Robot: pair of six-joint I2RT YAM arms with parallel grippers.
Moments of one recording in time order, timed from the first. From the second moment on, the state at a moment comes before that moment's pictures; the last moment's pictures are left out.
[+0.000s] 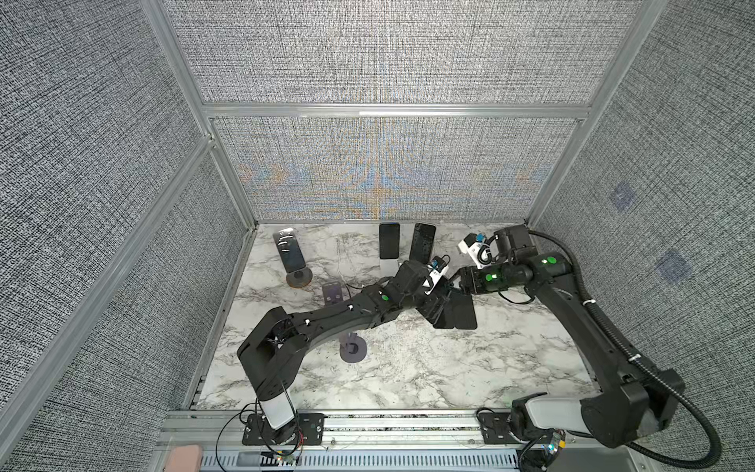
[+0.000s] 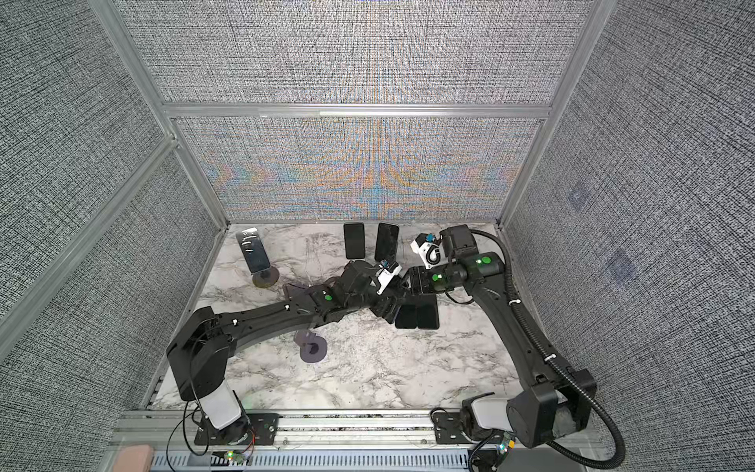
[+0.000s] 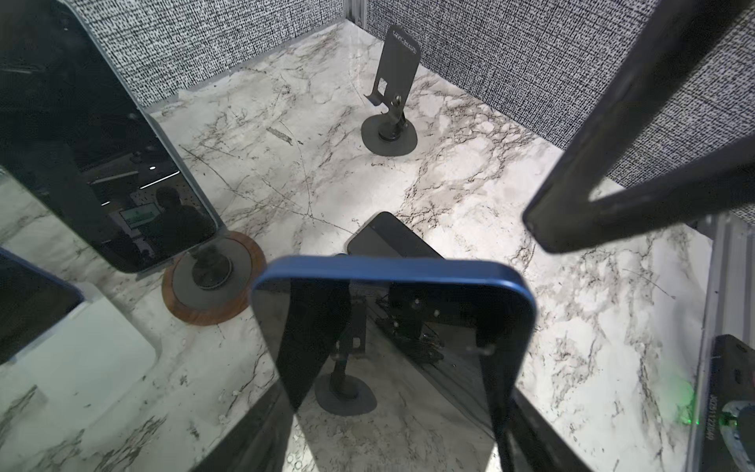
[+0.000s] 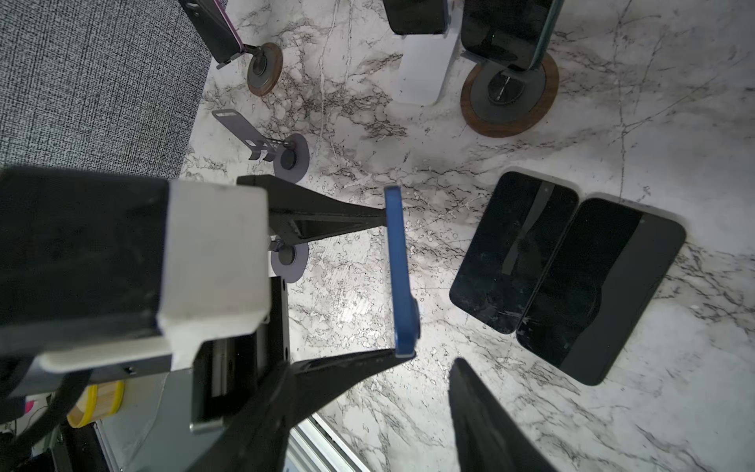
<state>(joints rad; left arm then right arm) -0.96 1.74 1.25 -0.11 0.08 -0.13 0.25 1.34 1.34 -1.00 -0.52 0.12</state>
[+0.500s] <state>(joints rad) -0.96 1.84 1.34 -0.30 -0.10 -0.48 0.13 1.30 1.18 -0.94 -0.37 0.19</state>
